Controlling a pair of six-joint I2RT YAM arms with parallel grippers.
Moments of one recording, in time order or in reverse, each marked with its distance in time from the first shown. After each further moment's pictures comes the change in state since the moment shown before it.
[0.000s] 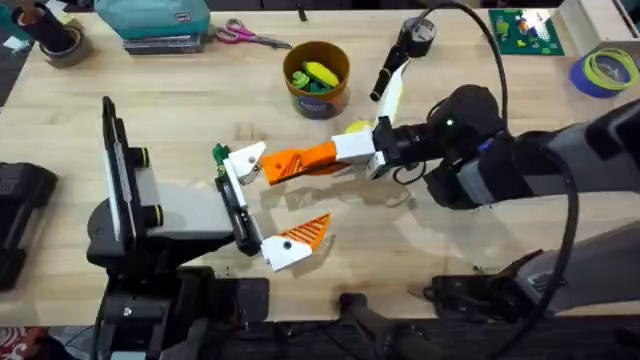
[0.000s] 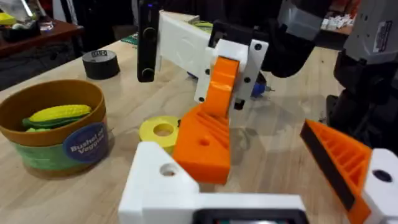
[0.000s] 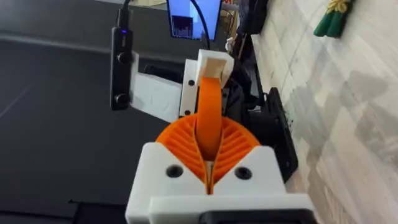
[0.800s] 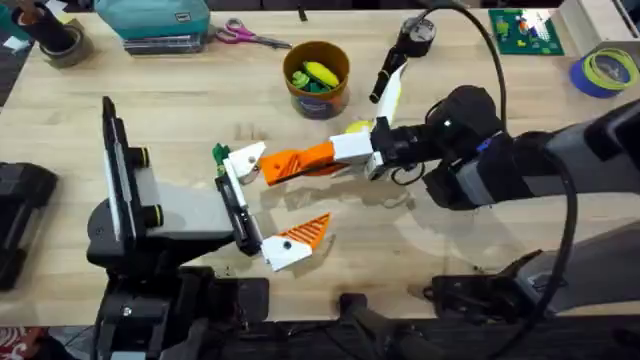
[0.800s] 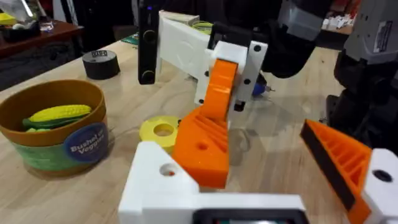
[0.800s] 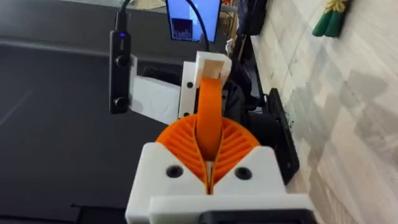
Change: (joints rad) left arm 0.000 0.000 0.000 0.000 0.000 0.000; right arm 0.010 0.000 0.000 -0.012 0.016 0.004
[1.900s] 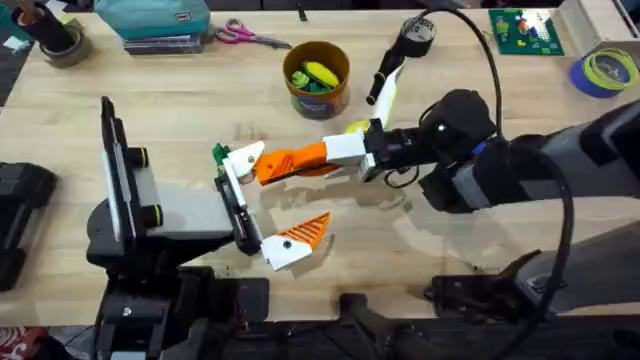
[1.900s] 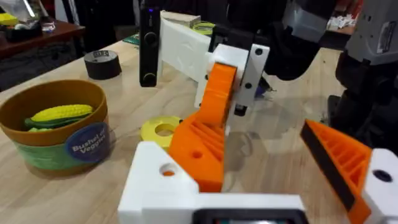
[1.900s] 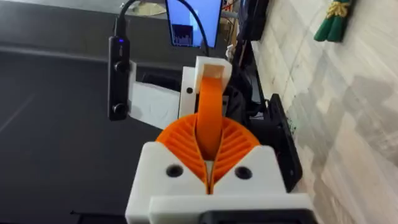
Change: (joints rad) left arm 0.000 0.000 0.000 0.000 -0.002 0.000; right arm 0.041 0.000 0.000 -0.003 0.072 0.000
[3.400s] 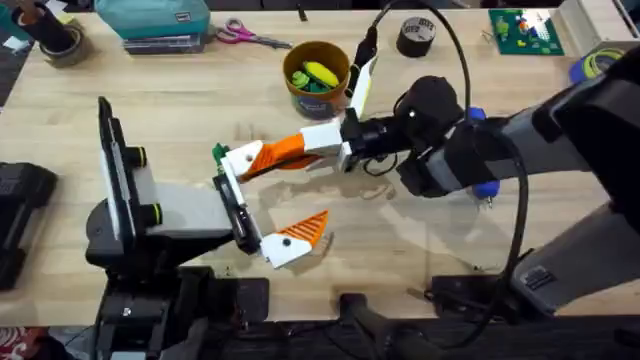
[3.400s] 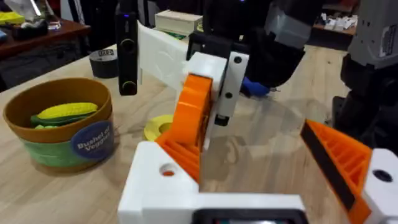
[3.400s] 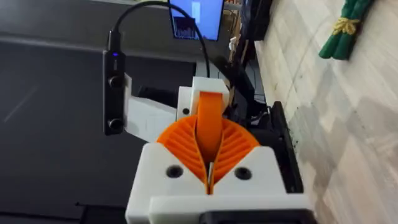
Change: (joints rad) left arm 0.006 0.000 0.000 0.001 -0.011 -0.003; right arm 0.047 0.127 0.151 -0.007 -0.012 0.019
